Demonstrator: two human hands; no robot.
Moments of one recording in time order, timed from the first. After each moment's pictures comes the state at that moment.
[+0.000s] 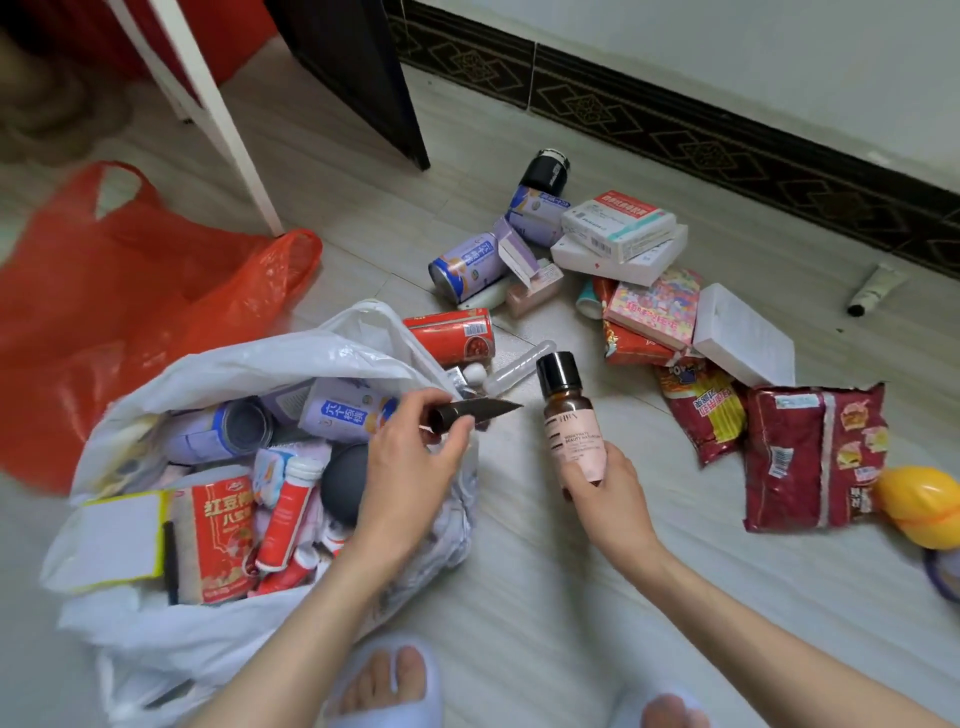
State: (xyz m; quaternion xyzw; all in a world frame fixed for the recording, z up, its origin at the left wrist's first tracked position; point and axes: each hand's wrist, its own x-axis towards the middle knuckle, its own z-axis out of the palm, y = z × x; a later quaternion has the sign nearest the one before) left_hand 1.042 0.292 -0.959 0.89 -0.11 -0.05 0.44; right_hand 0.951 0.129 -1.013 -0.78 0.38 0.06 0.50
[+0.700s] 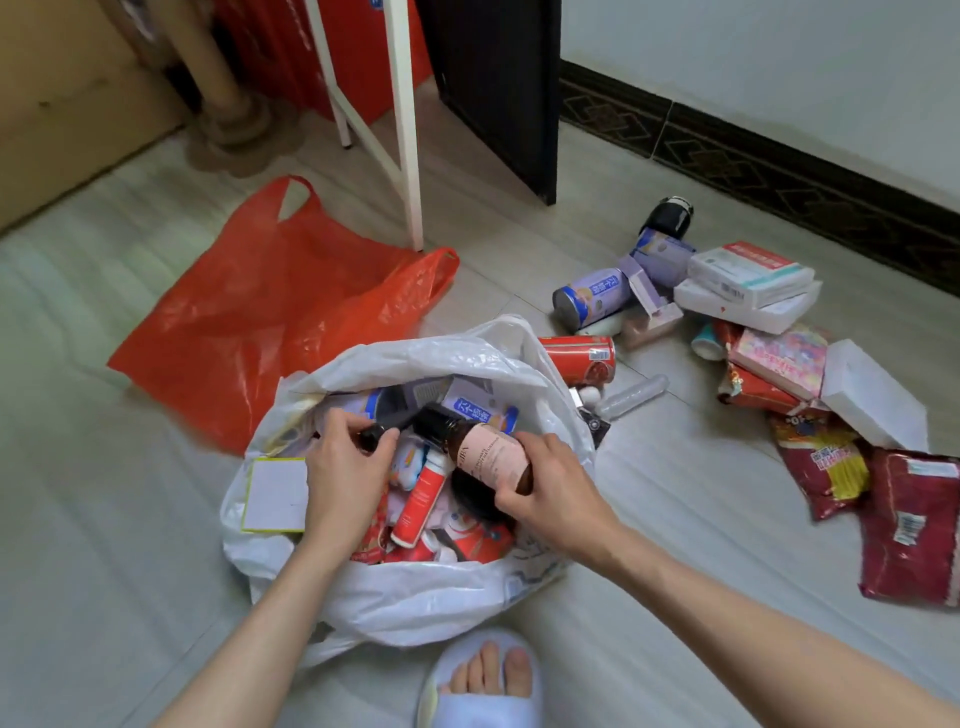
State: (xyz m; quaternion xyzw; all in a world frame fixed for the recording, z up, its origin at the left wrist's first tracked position) left_hand 1.096 0.428 -0.976 0.93 0.09 -0.01 0.36; right_hand 1.036 0.238 -0.980 -0.92 0.09 0.14 0.37
